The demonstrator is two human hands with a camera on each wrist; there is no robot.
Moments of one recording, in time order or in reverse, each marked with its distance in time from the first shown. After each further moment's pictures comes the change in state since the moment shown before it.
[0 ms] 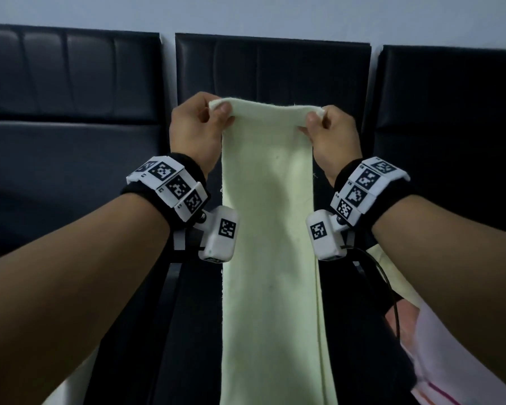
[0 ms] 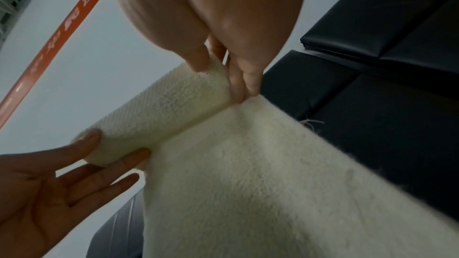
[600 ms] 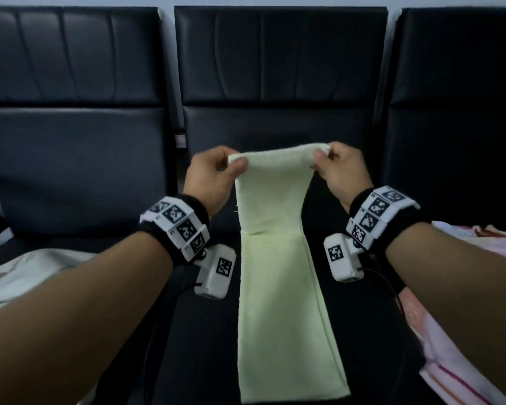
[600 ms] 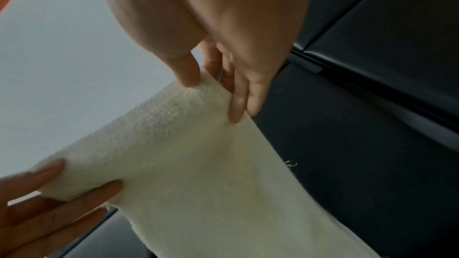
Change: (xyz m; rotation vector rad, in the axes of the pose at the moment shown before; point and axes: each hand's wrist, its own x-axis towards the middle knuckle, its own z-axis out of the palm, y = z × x) left_hand -0.060 -0.060 -0.006 0.212 -0.213 -0.147; right_hand -0.033 0.084 -0.003 0.011 -0.139 0.140
